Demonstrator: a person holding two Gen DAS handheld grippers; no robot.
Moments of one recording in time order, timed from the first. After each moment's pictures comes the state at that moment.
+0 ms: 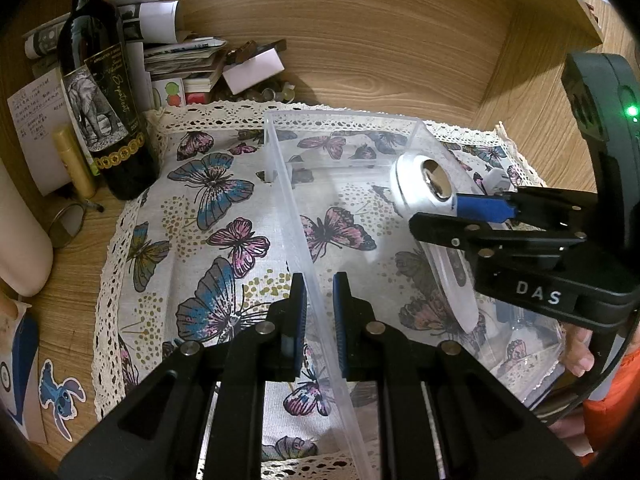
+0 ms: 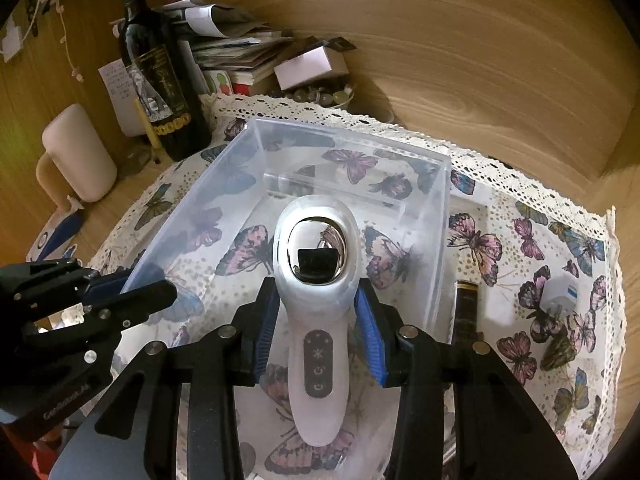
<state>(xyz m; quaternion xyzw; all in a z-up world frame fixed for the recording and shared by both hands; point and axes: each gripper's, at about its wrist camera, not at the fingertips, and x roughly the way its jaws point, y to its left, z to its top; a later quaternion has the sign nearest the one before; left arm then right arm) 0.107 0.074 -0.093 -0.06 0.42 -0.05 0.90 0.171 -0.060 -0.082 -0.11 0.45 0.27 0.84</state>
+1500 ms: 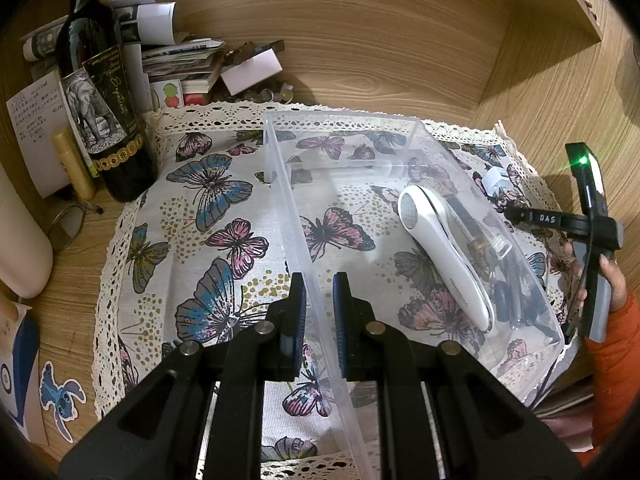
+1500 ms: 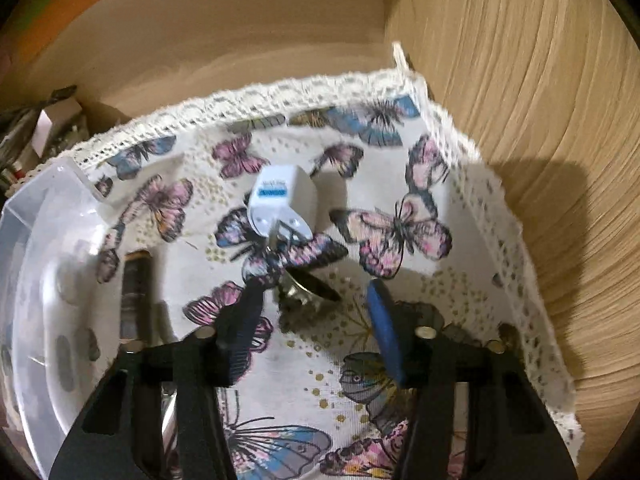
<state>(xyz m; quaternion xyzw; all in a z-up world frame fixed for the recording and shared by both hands) 0.105 0.072 -0.093 -0.05 0.42 -0.05 0.91 0.229 -0.255 -0.130 0.00 0.50 0.03 0.87</state>
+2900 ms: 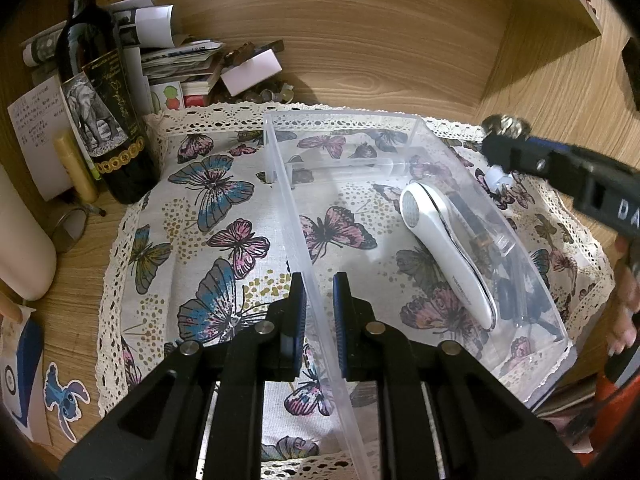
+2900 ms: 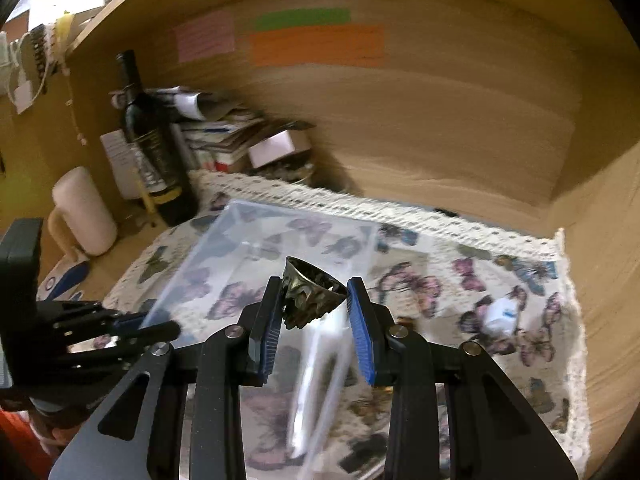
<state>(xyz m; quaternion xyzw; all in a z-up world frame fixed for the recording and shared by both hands) 0.103 0.070 -0.093 -0.04 0.42 -0.05 0.91 0.154 -0.096 -0.030 -0.07 0.36 0.26 0.89</state>
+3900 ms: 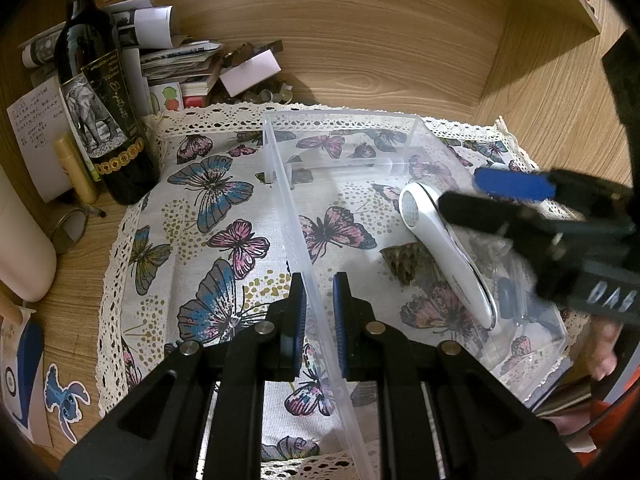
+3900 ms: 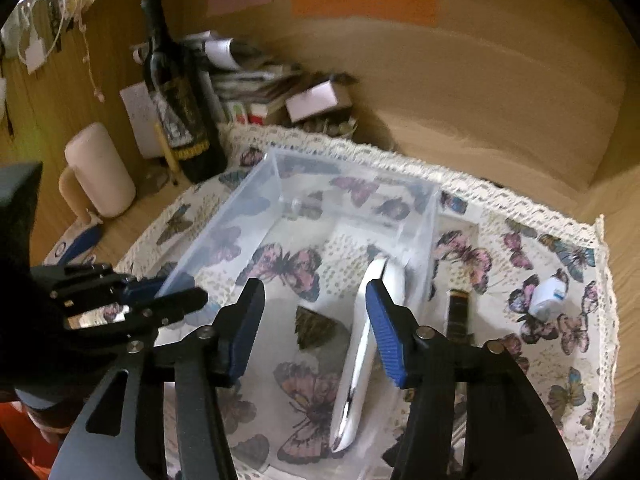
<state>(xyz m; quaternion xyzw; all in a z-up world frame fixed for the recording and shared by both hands) 0.102 0.068 -0.092 -0.04 0.42 -0.05 0.91 0.150 -0.070 -0.051 -0.09 0.40 0.28 0.87</state>
